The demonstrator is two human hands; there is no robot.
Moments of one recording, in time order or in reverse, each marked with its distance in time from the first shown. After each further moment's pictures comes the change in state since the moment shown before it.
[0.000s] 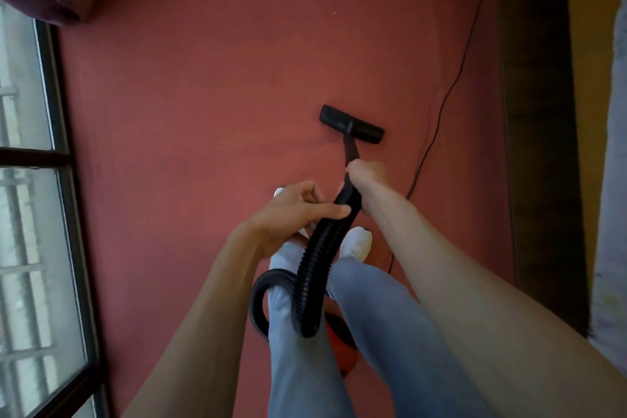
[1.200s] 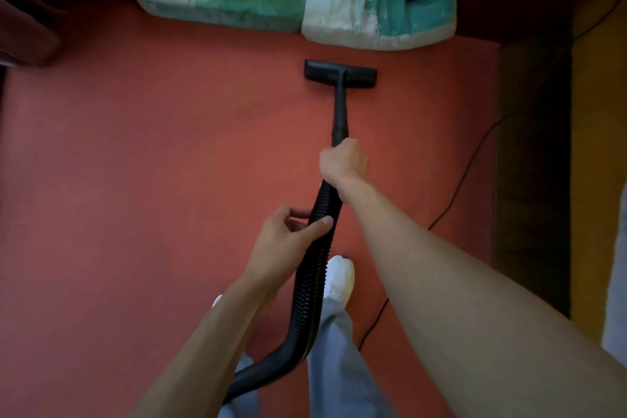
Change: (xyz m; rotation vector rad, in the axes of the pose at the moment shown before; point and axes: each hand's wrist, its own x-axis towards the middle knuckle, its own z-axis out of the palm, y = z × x) left_hand 0.223 0.178 -0.011 -0.288 0.456 0.105; right_hand 0.196 -0.284 0.017 -0.407 0.080 -0.467
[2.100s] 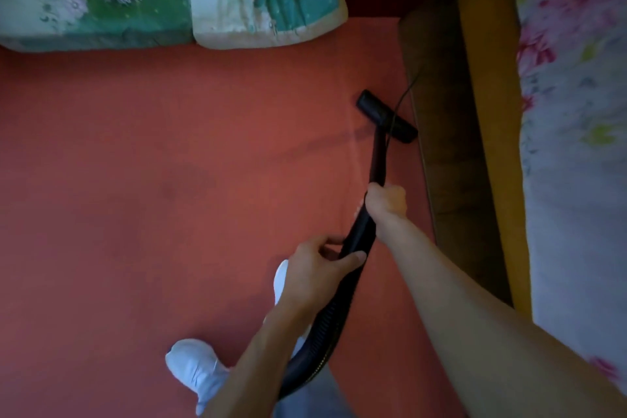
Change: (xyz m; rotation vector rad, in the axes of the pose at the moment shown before) left_hand -0.009 -0.006 0.163 0.307 -0.284 0.017; right_hand 0.056 0.179 -0.149 0.490 0.178 0.433
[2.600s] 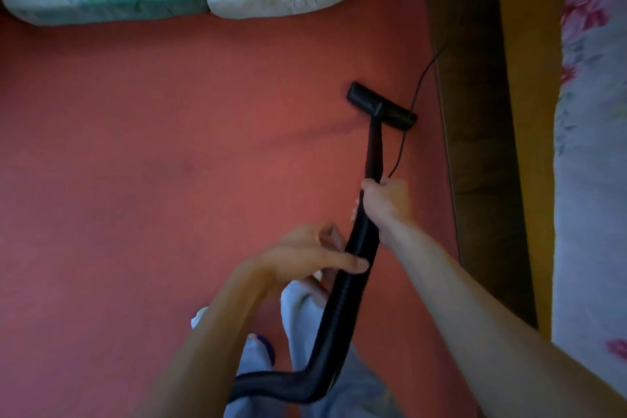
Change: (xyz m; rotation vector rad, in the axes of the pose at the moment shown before) left_hand -0.008 0.012 -0.059 0.078 -0.434 -0.181; right_hand -0.059 0.010 0.018 -0.078 -0.108 -0.026
